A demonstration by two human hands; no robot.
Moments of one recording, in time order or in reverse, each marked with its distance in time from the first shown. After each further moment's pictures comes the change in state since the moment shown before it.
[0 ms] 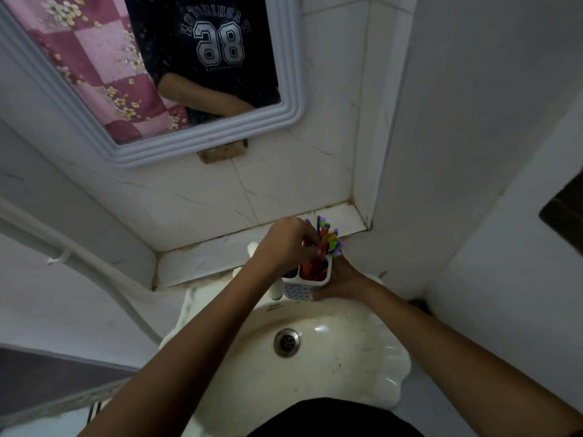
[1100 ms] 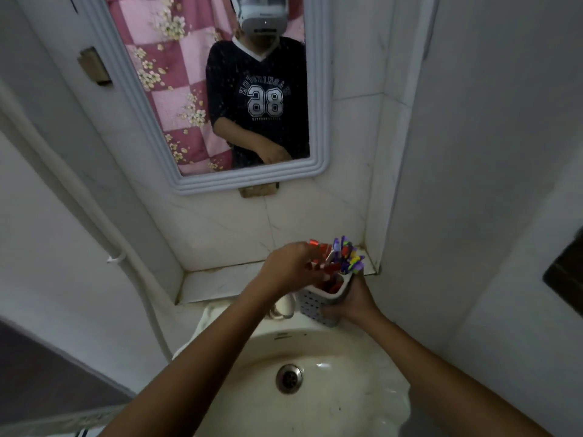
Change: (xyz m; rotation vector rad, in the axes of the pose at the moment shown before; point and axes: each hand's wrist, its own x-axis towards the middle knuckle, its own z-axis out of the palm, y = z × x) left_hand -0.042 0.017 -0.036 0.034 0.094 -0.038; right_hand -0.027 -0.056 -0.014 0.174 0.281 -0.149
